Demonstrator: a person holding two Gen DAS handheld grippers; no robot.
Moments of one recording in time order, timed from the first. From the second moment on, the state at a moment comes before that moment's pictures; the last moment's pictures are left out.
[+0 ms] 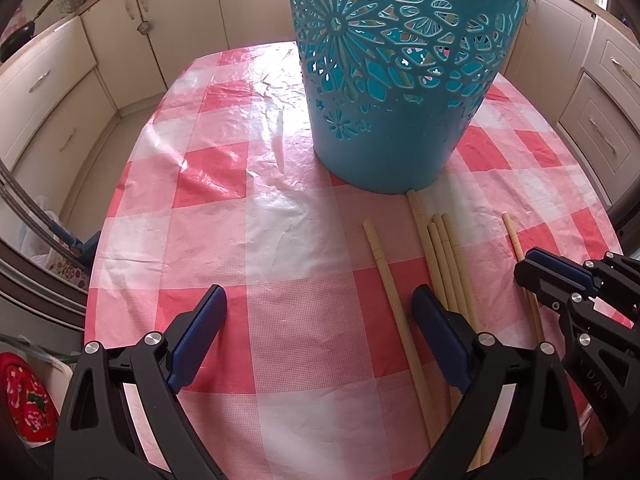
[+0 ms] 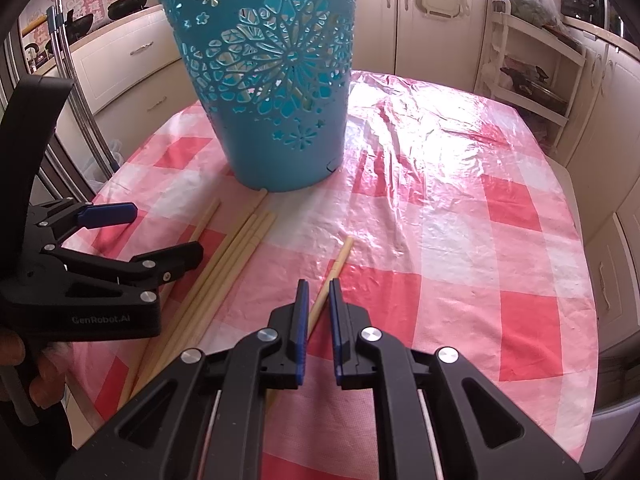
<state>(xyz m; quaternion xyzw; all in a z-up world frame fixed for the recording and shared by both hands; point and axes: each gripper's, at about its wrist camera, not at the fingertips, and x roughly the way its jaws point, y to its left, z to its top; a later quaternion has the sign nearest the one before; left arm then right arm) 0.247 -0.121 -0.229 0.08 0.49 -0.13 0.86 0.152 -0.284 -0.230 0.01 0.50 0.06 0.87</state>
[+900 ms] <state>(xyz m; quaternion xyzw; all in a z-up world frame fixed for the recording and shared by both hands) 0.259 -0.144 -0.223 0.11 0.48 -0.18 0.85 0.155 -0.290 -0.229 0.04 0.50 0.07 0.86</state>
